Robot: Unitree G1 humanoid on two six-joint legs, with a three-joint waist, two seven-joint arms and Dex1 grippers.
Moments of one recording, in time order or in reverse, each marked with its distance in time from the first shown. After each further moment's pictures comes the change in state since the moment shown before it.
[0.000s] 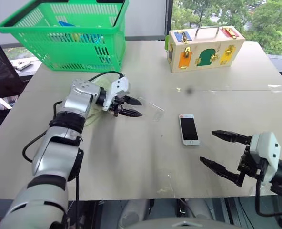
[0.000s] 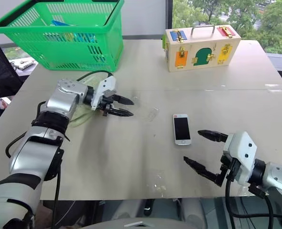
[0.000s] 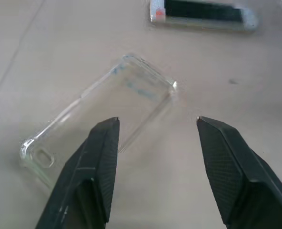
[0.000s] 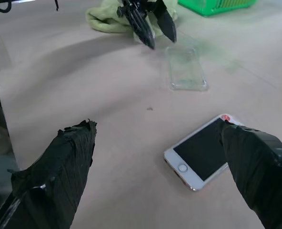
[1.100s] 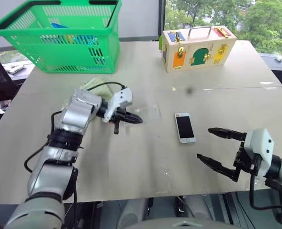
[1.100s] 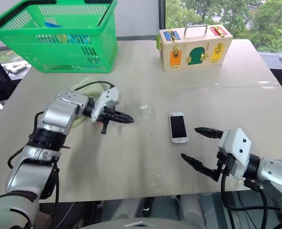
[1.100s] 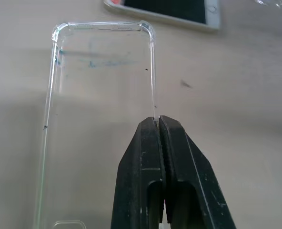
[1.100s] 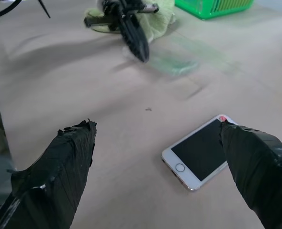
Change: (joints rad) left arm 0.373 0.093 0.099 -0.801 -0.025 0.647 0.060; right arm -0.094 0.000 0.069 0.047 -0.043 -0.013 0.039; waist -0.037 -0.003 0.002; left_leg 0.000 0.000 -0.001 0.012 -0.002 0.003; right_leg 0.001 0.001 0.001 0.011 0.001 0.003
